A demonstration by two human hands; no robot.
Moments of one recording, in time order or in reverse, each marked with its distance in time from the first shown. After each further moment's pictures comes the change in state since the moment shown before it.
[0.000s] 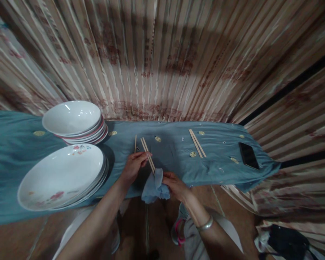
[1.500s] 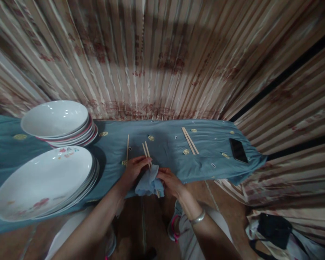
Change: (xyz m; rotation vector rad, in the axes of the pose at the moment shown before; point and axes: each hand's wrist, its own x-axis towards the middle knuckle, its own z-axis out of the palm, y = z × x) left_hand -0.009 -0.014 0.019 -0.043 -0.065 -0.213; right_hand 0.008 0.004 -0.011 0.033 0.062 -0.076
